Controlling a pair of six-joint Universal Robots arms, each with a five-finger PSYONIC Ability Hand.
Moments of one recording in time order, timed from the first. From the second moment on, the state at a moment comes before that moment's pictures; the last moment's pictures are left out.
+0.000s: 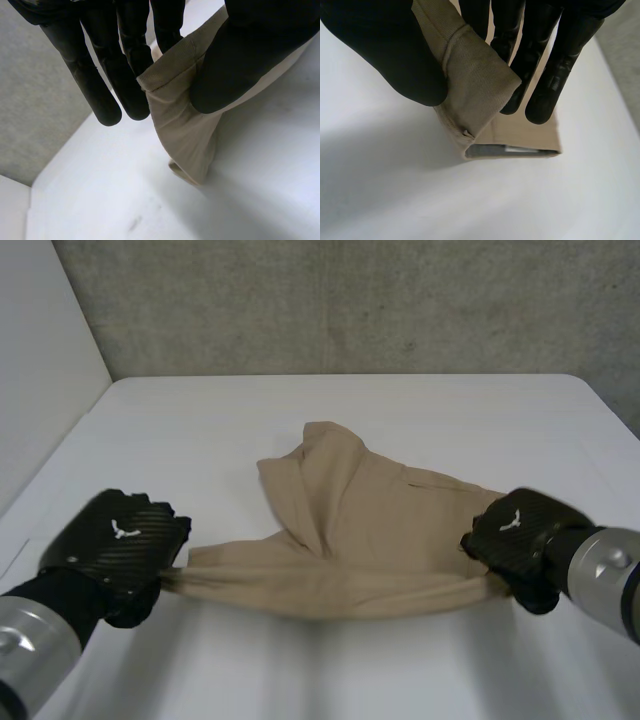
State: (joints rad) left arm 4.28 -1.32 -1.94 2.94 -1.56 3.68; right arm 1.97 -1.49 1.56 0.60 1.48 2.29; left_hand 1.13 1.20 1.19 1.20 0.97; right_hand 0.95 1.17 1.18 1.19 0.96
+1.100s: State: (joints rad) left arm 4.28 -1.98 -1.75 3.91 -1.68 3.61; right arm 1.99 -1.00 1.37 -0.25 1.47 2.56; left_hand 1.13 1.20 1.19 1.20 0.97; right_hand 0.97 1.18 1.18 1.19 0.99
